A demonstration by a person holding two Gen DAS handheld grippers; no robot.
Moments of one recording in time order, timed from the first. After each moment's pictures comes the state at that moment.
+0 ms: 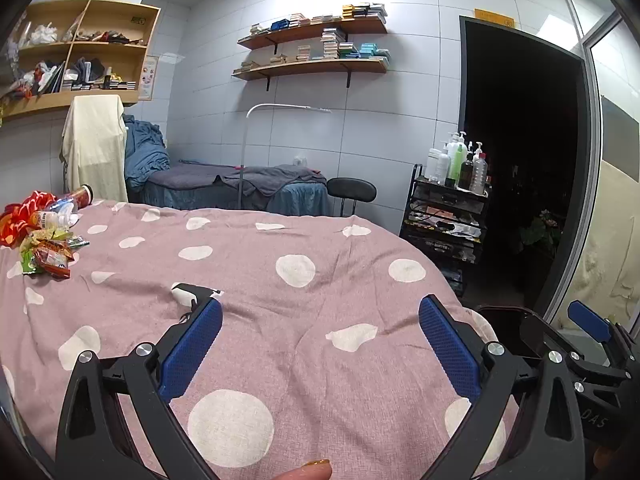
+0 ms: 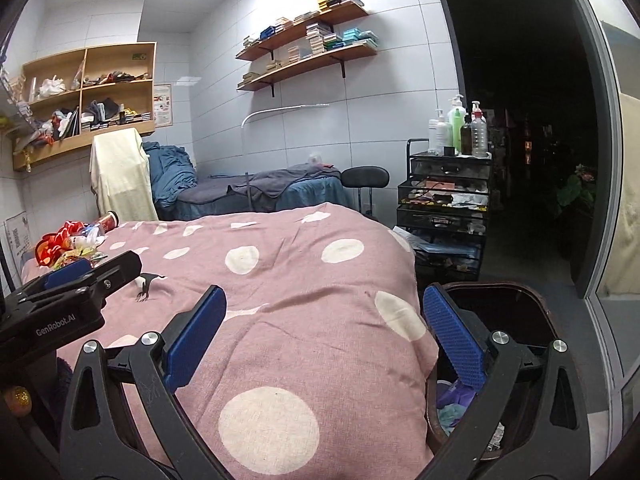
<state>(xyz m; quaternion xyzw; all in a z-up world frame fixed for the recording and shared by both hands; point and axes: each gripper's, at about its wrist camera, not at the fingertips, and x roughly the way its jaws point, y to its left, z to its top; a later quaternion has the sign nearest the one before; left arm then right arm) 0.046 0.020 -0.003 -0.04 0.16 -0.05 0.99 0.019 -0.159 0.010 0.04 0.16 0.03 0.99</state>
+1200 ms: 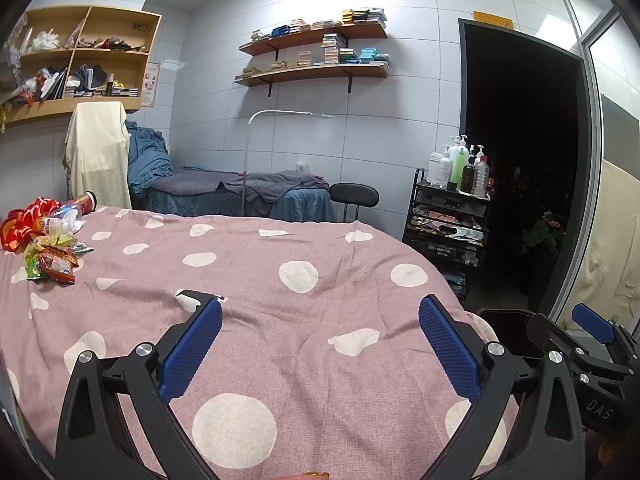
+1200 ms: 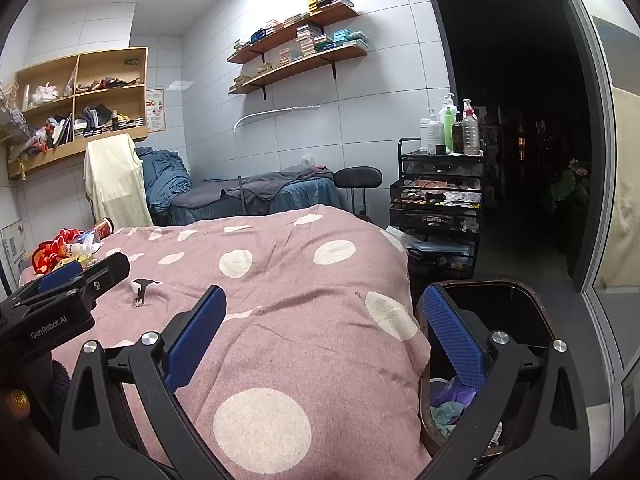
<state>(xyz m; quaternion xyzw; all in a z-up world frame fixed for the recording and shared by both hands) 0.040 0.019 0.000 -0.04 0.15 -0.04 0.99 0.021 -0.170 0.014 0.06 0.16 0.02 0.99</state>
